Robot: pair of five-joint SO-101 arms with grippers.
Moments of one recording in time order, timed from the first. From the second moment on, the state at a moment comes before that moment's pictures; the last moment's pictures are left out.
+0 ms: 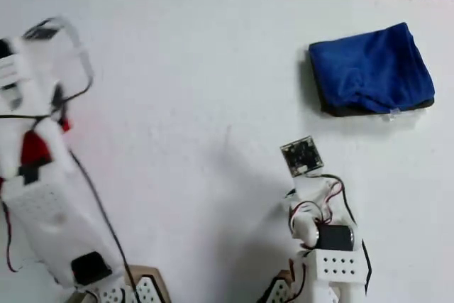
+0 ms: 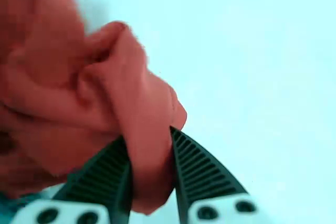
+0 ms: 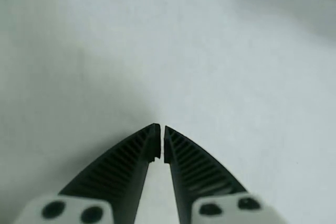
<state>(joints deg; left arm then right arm) -29.2 28.7 -32.5 101.1 -25.8 -2.2 -81.5 93.1 53.5 25.3</state>
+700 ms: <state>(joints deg) 17.6 -7.2 -22.9 98.7 -25.8 -0.8 -81.5 93.1 55.0 25.3</state>
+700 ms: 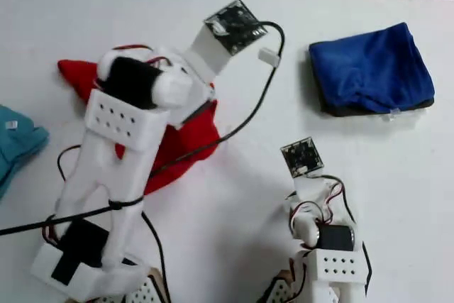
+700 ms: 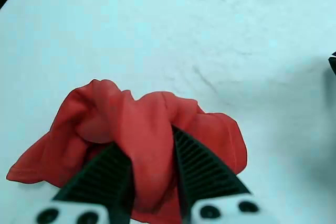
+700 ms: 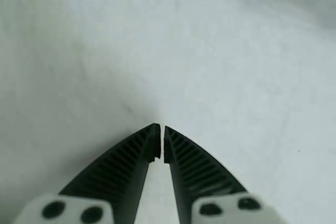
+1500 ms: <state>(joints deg) -30.0 -9.4 7.4 94.5 -37.3 -0.8 -81.5 93.1 55.0 25.3</state>
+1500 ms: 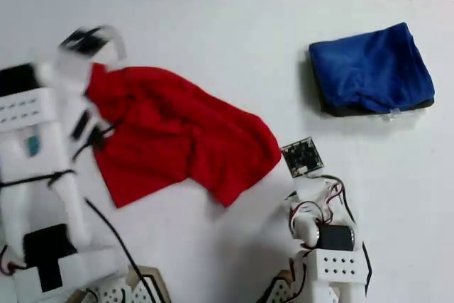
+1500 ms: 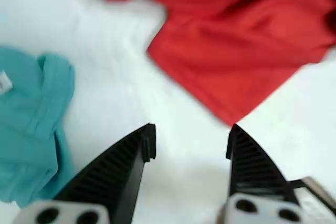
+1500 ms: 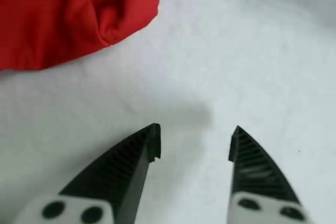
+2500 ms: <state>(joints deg) -76.0 -9.4 32.1 53.0 -53.4 -26.1 -75.3 73.0 62.2 25.3</state>
